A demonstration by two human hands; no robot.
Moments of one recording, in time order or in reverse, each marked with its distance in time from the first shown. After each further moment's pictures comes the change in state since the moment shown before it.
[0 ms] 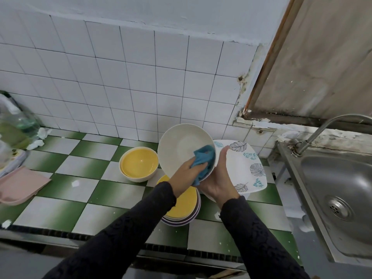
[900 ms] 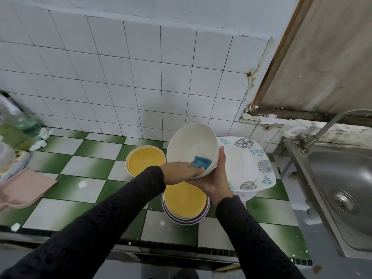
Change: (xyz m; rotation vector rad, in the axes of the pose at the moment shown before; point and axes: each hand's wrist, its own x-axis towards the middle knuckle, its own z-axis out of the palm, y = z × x) left_hand 0.000 0.028 -0.065 0.655 -0.417 -0.195; right_hand 0.025 0.031 0.006 0.115 0.039 -0.064
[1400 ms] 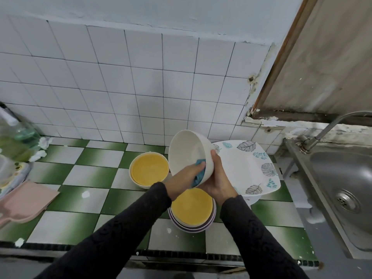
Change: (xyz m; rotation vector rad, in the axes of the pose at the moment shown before) left_hand -0.012 0.006 0.007 -0.819 0.243 0.124; right_hand 0.004 0.002 0.030 -0.203 0.136 -0.125
